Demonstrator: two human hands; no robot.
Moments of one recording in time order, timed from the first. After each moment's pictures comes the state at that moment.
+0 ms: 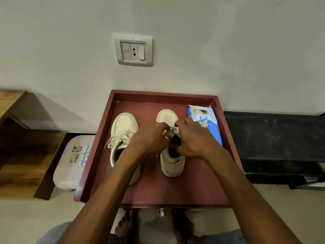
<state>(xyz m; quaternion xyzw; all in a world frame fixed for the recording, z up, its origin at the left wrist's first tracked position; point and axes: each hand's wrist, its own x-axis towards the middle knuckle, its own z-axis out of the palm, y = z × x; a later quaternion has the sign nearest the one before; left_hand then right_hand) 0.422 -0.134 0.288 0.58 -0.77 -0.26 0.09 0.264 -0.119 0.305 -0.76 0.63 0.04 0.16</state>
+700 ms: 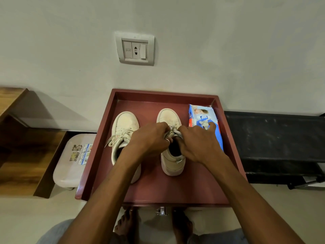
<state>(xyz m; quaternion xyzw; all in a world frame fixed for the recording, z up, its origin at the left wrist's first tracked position) 0.425 -0.135 0.282 0.58 -0.77 -0.26 0.06 0.256 -0.110 0.279 -0.78 0.63 0.05 -0.01</state>
